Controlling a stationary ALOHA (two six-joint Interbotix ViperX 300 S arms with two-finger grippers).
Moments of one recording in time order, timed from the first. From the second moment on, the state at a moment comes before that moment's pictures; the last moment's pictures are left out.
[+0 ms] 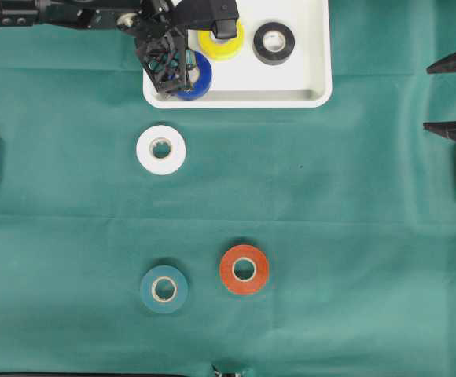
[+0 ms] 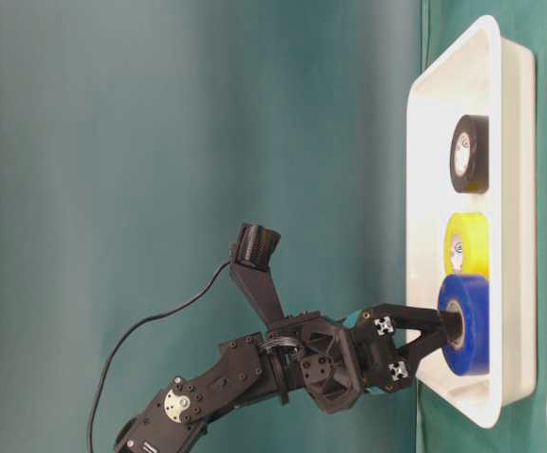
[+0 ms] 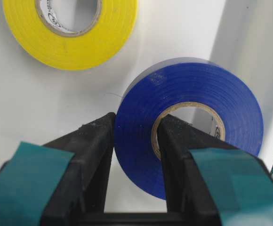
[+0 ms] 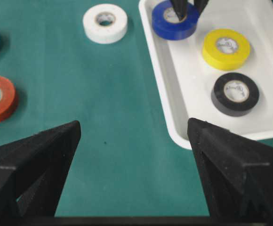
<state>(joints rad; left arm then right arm) 0.40 0.18 0.38 0.00 0.63 0.18 -0.04 -1.10 0.97 -0.14 0.60 0.33</state>
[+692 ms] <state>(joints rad) 0.40 0.18 0.38 0.00 0.61 0.18 -0.05 -1.10 0.97 -0.14 0.60 0.33</state>
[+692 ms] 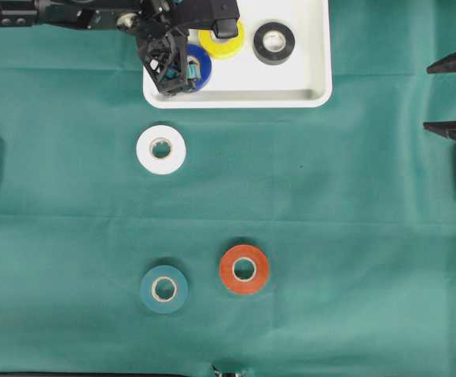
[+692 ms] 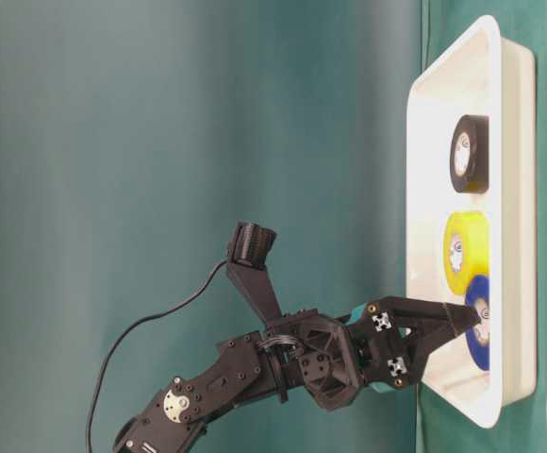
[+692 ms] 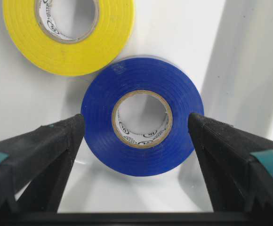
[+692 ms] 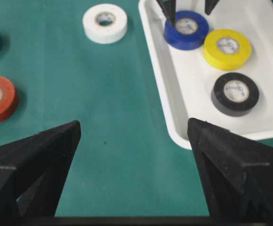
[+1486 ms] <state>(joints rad) 0.39 0.06 0.29 0.00 0.83 0.18 -0.04 -1.10 0.97 -0.14 0.60 0.33</state>
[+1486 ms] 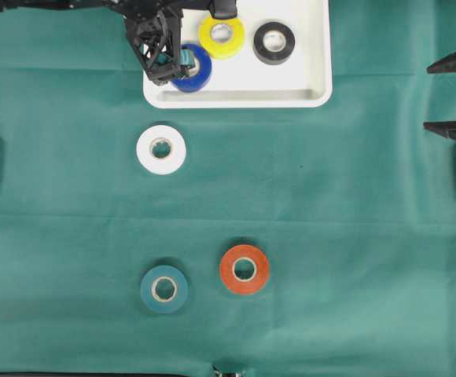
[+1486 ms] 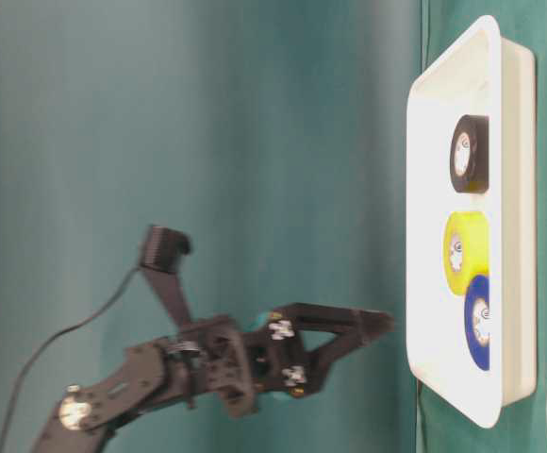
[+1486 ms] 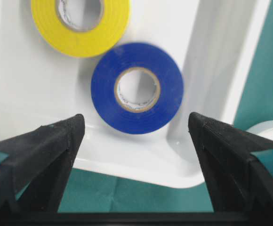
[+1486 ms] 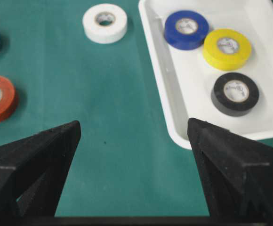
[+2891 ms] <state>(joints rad) 0.35 -0.10 0.19 0.00 1.00 0.17 -0.05 -1.10 0.97 -0.14 0.60 0.34</state>
